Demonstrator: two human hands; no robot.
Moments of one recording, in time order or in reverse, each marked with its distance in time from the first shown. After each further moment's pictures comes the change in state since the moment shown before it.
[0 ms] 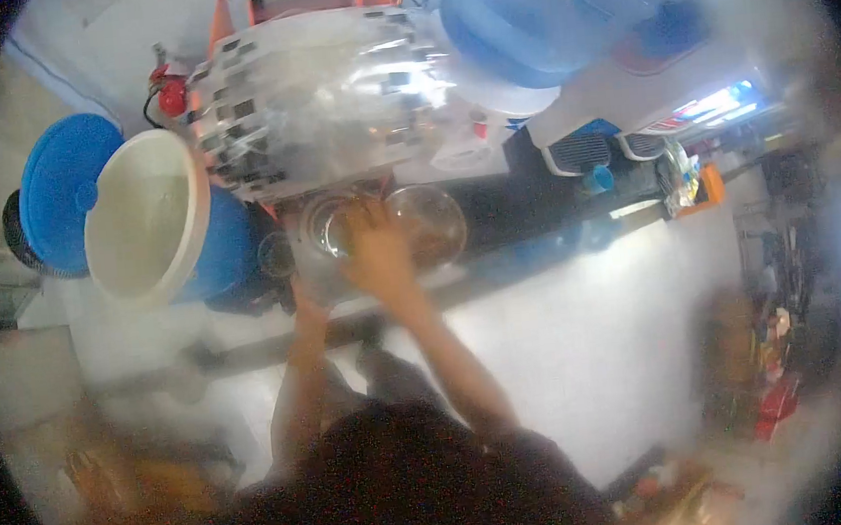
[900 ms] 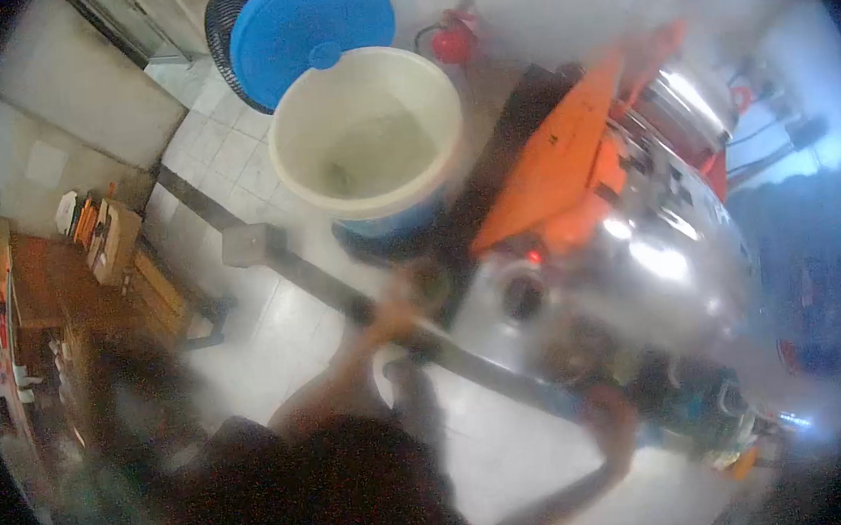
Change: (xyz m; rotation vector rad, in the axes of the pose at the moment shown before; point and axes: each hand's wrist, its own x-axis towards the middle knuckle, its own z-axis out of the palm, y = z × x) left_hand -0.072 0.081 0.016 1.379 0.425 0.858; right_hand -0.025 0.115 -0.126 0.352 -0.601 0.331
